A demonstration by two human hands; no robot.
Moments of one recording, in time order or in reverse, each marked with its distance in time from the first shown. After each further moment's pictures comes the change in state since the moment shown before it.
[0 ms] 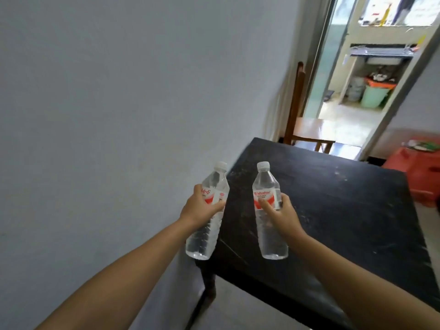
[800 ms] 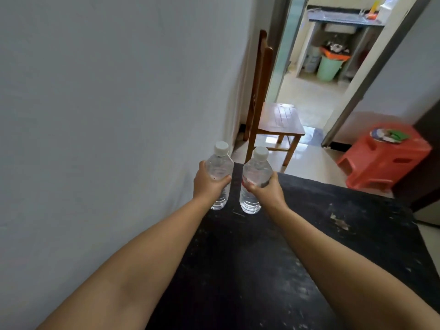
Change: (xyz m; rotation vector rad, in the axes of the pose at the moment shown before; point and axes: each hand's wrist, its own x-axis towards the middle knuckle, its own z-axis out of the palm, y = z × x) left_hand 0.420 0.121 0.160 -0.162 -0.070 0.063; right_hand 0.413 -0.009 -0.038 -0.007 0.250 0.158
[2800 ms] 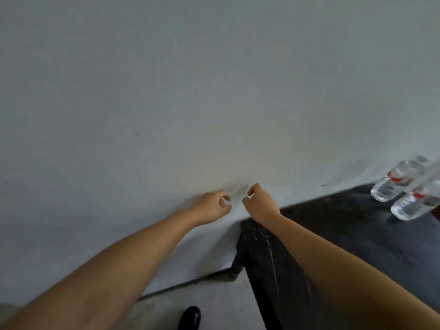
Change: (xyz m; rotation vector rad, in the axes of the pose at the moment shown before) left_hand -0.498 -0.134 -0.207 0.201 0.280 -0.416; right_hand -0.423 0.011 0.127 -0.893 -0.949 -0.637
